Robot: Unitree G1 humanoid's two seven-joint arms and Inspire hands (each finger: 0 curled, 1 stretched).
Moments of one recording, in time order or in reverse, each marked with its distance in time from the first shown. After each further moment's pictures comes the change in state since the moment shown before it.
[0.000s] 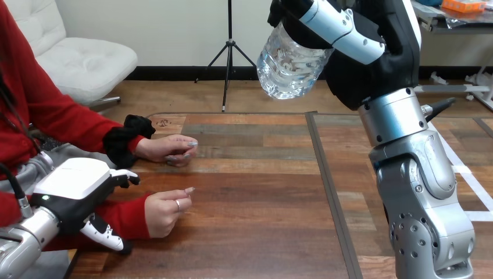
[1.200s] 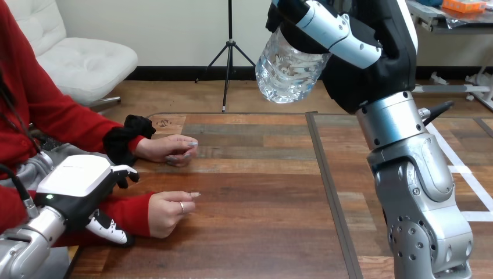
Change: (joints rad) left arm -0.002 -0.042 -0.010 -0.002 -0.014 0.060 0.032; right arm 0.011 0.000 0.009 0.000 -0.028 0.000 -0.002
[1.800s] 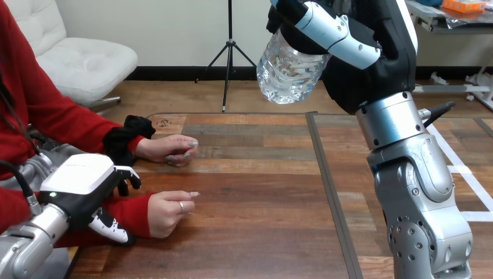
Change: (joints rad) left arm -0.013 -0.005 -0.005 0.000 -0.031 -0.001 -0.046; right arm 0.000 0.001 0.001 0.000 -0.006 0.000 -0.006
